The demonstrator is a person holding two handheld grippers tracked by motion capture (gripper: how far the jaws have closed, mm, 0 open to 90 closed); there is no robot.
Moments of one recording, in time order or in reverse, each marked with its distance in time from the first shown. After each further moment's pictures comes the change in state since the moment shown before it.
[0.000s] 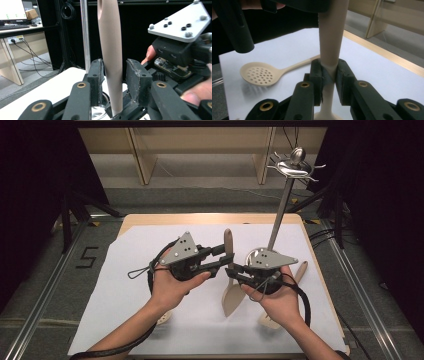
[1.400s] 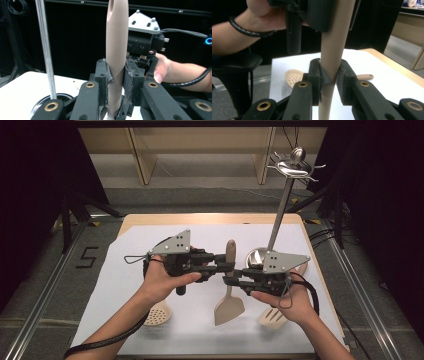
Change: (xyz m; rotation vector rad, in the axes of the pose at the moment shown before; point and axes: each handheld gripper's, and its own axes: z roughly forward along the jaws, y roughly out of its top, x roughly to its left) left arm 0.013 0.010 -0.010 -0.001 -0.346 -0.042; right arm -0.015 -0.001 -0.014 -0.171 0.364 -0.115
